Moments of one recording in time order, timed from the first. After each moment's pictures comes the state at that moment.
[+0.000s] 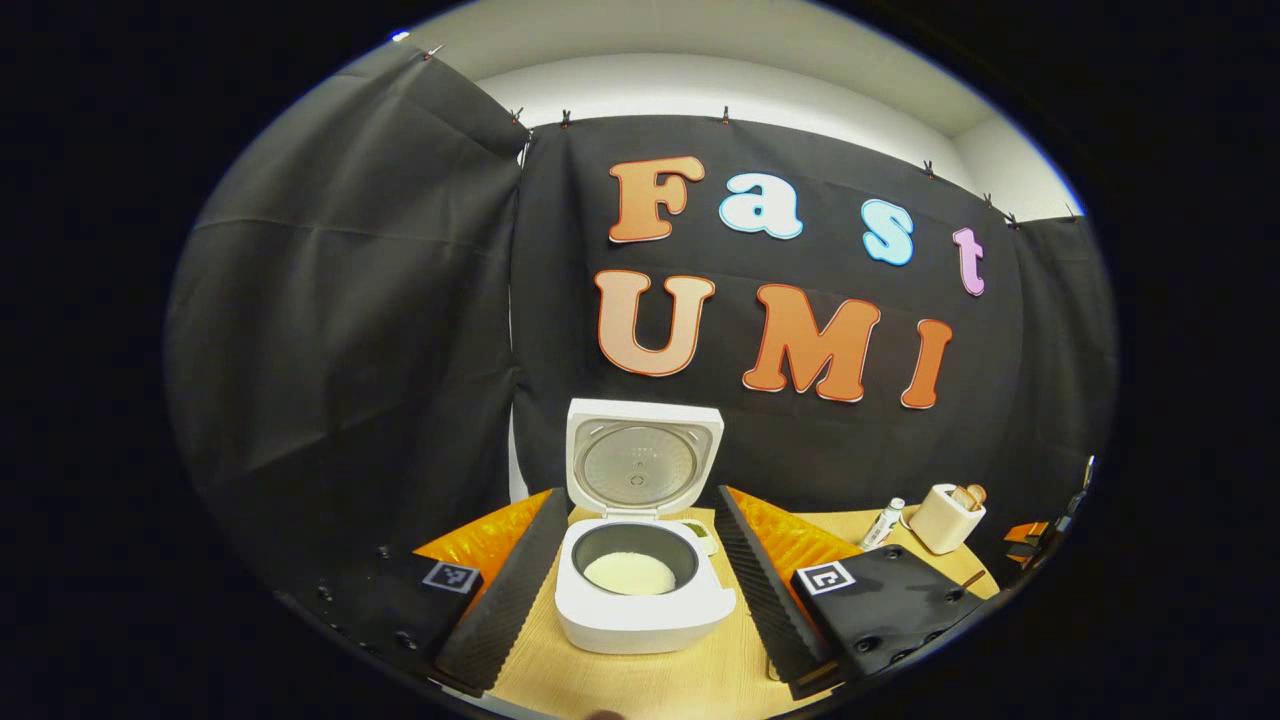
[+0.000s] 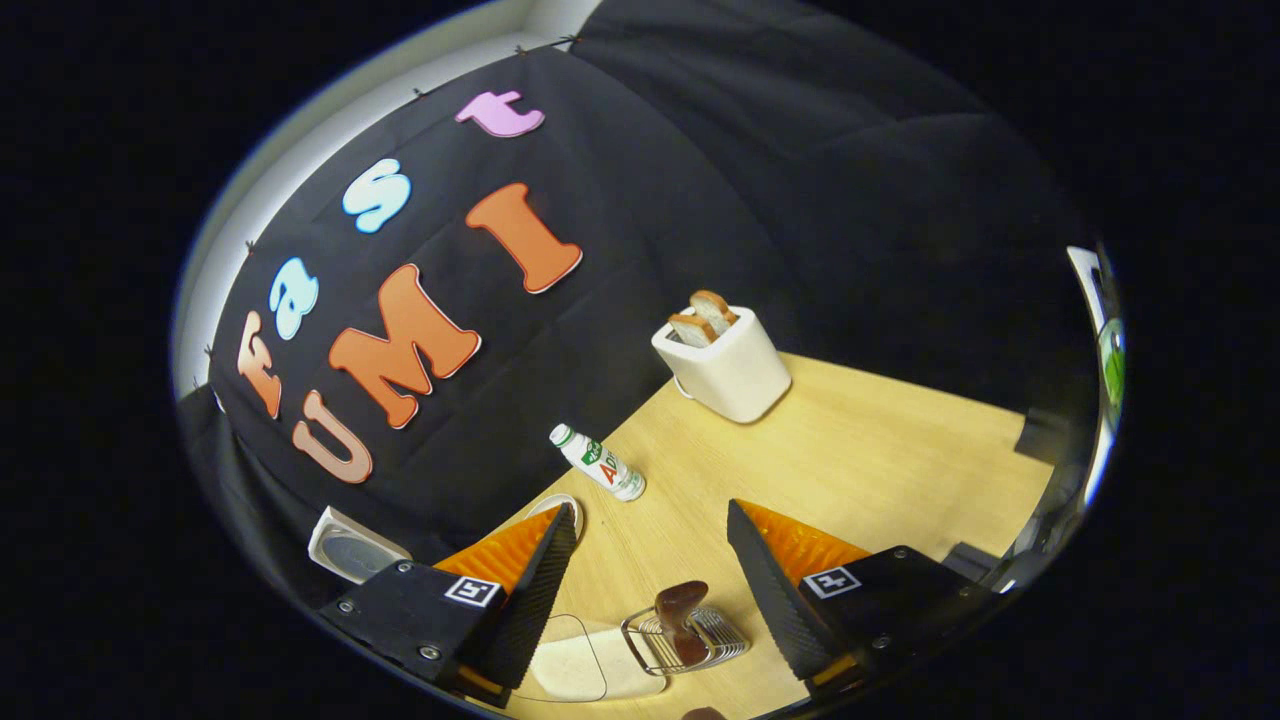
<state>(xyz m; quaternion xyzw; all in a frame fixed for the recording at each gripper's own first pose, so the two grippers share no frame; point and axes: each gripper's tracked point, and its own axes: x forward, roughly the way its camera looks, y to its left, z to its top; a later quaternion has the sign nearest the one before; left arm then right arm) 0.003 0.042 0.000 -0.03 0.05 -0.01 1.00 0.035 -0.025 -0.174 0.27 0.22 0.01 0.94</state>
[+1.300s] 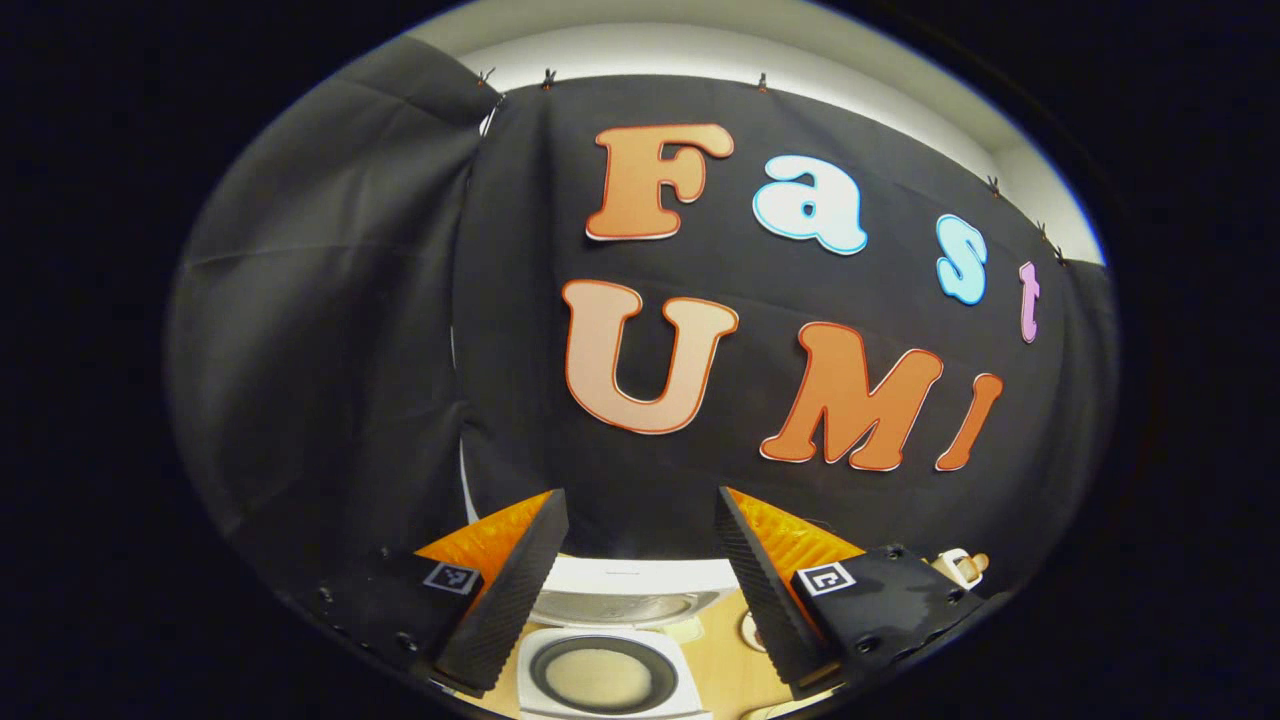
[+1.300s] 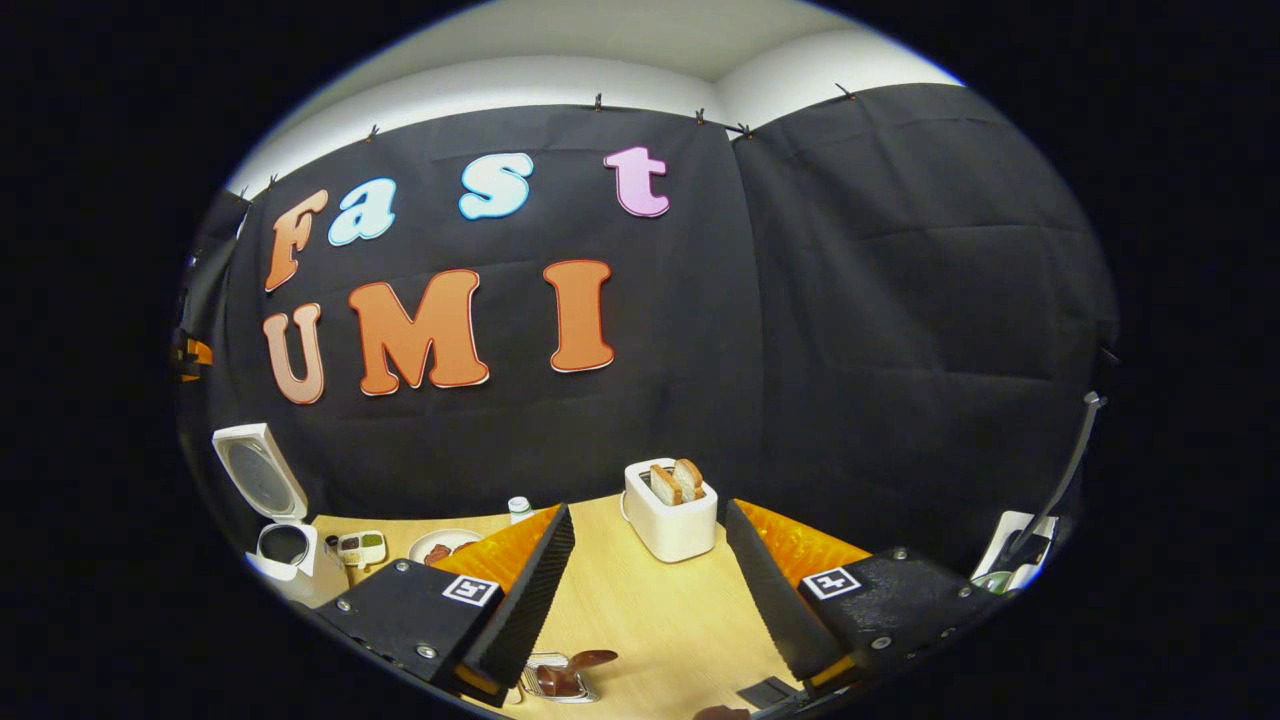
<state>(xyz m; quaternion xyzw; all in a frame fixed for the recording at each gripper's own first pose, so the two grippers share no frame) 0.294 0.020 0.092 -0.06 0.10 -0.03 0.99 0.028 -0.068 -0.045 0.02 0.09 -0.04 0.99</state>
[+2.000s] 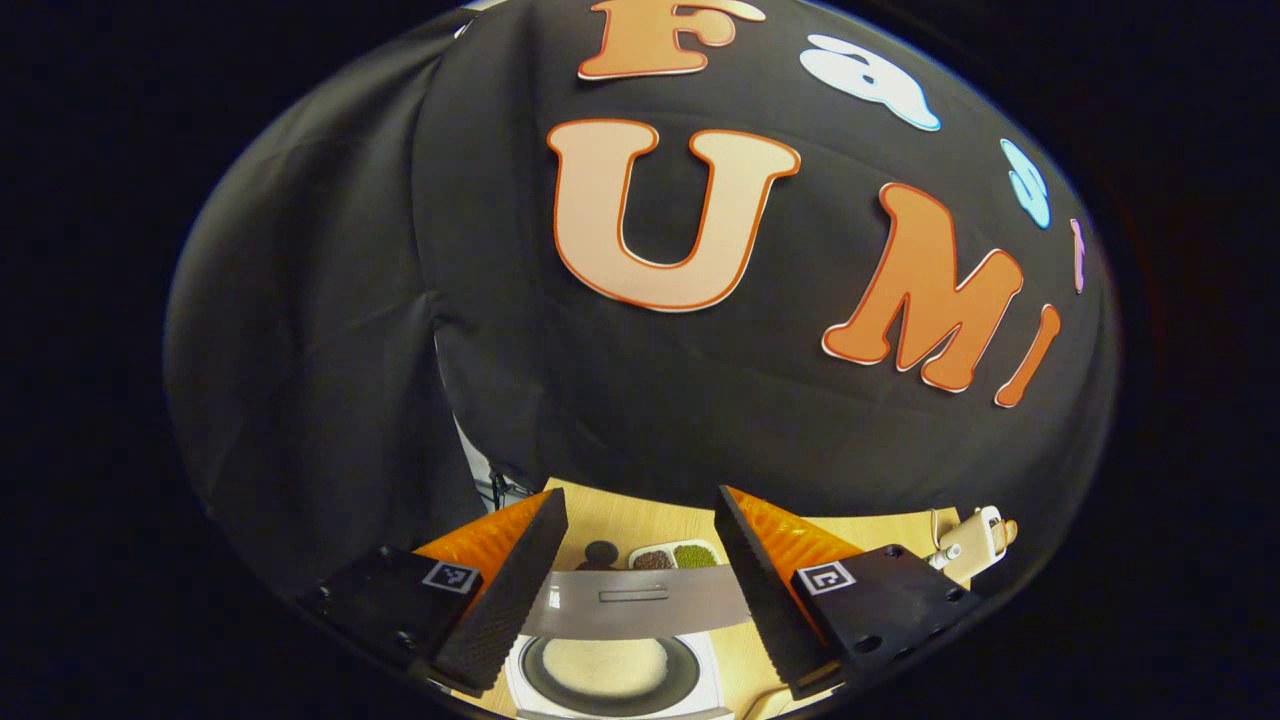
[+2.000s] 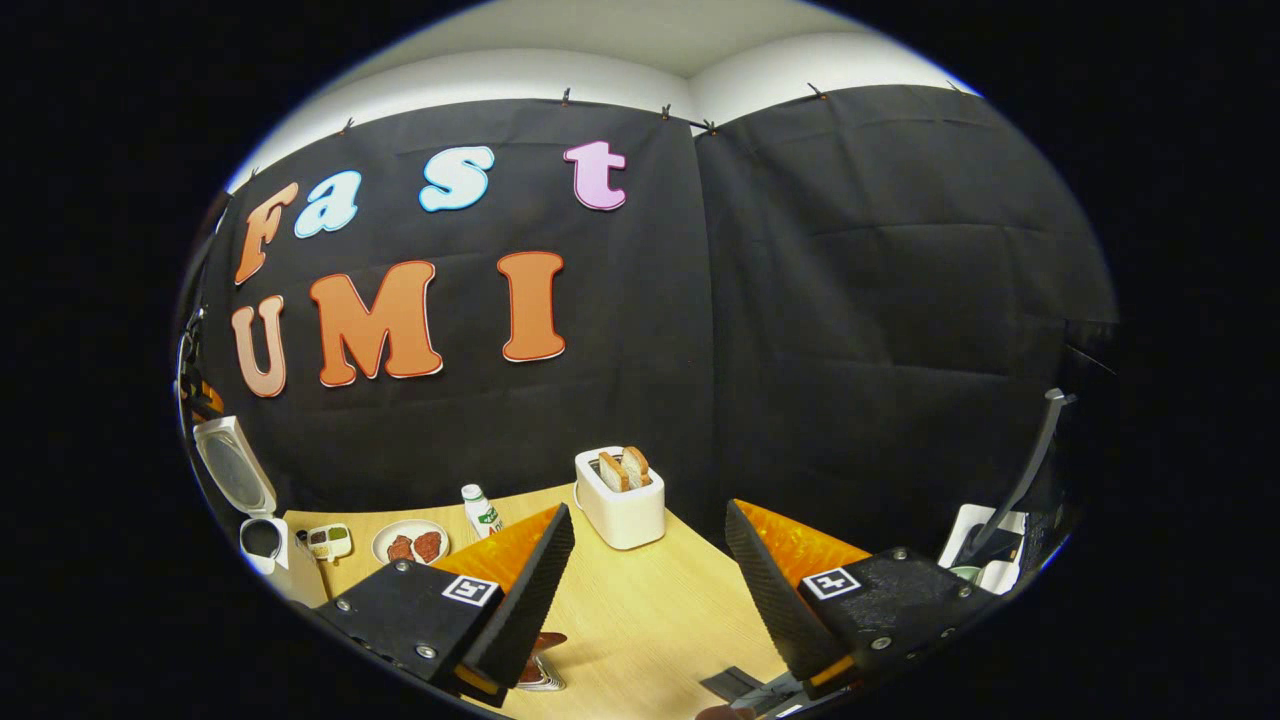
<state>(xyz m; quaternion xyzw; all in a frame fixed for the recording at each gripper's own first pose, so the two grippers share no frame) 0.384 0.027 -0.045 -0.03 0.27 -0.01 0.96 0.003 -0.105 -0.058 0.02 0.11 -0.10 0.99</state>
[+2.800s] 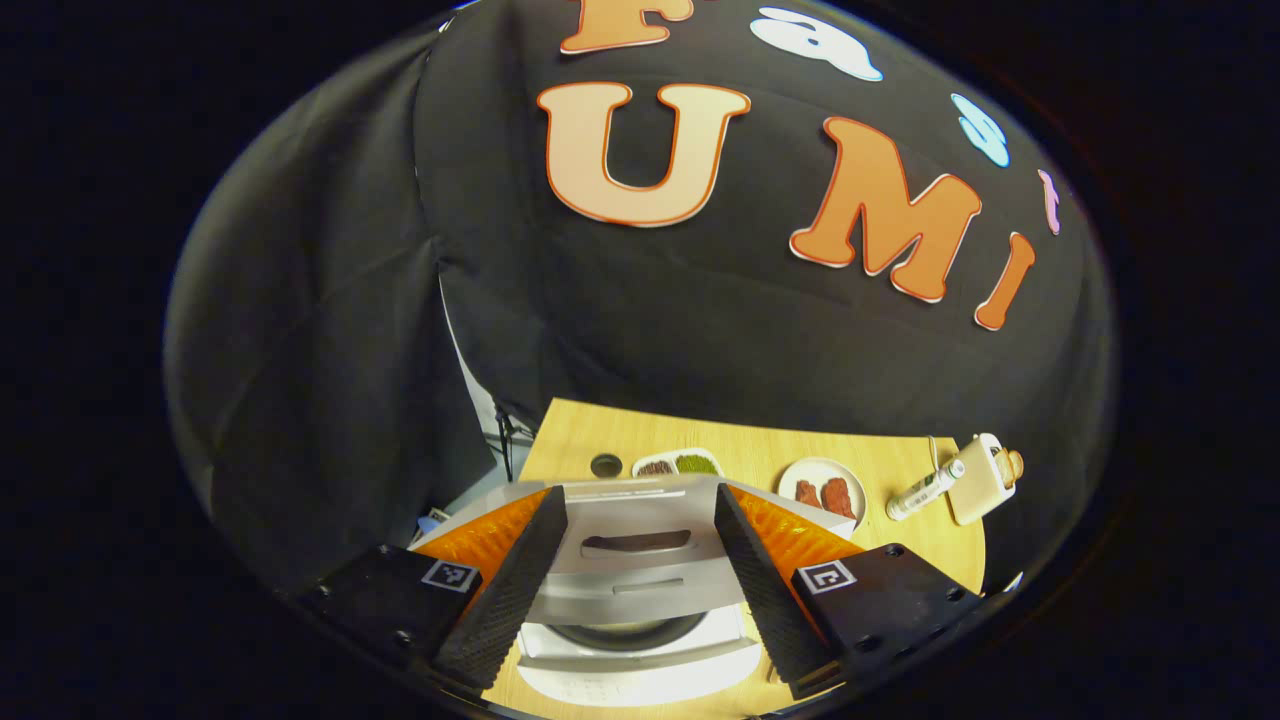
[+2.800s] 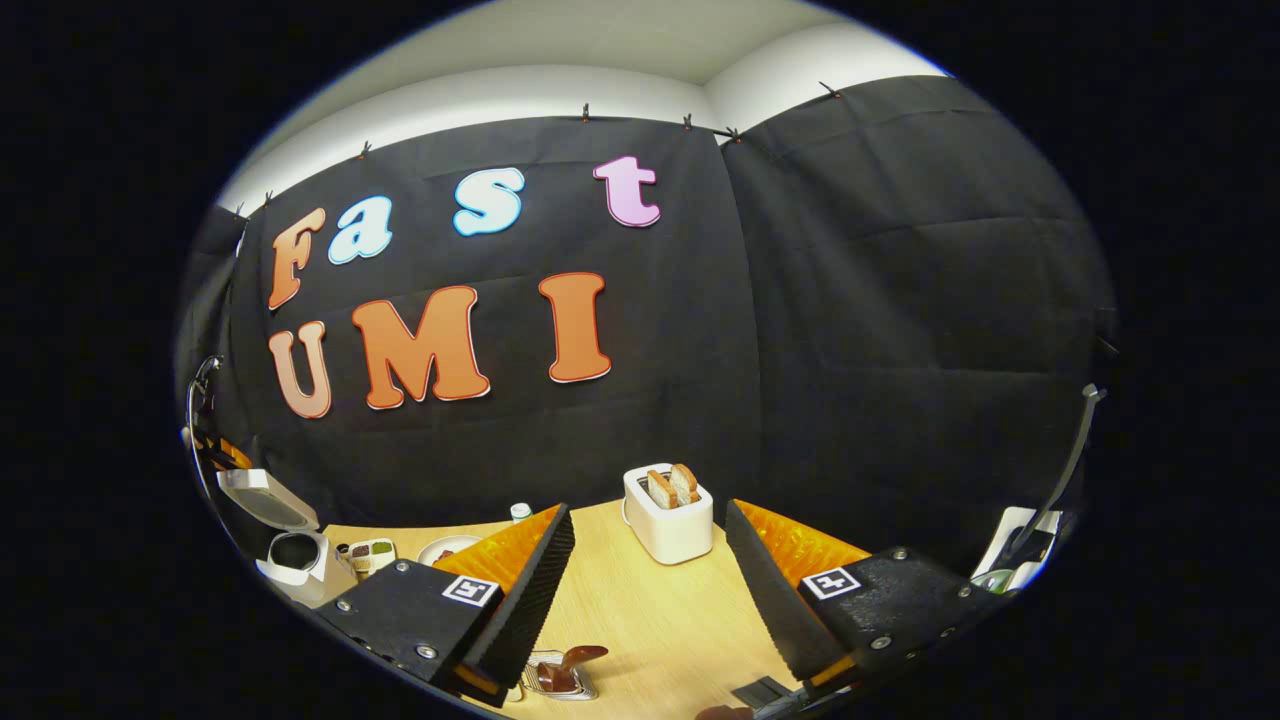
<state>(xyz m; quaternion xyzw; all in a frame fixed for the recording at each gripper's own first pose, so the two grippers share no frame) 0.249 0.016 -0.109 -0.01 0.35 -0.04 0.94 0.013 -0.081 -0.034 0.03 0.07 -0.03 1.00</state>
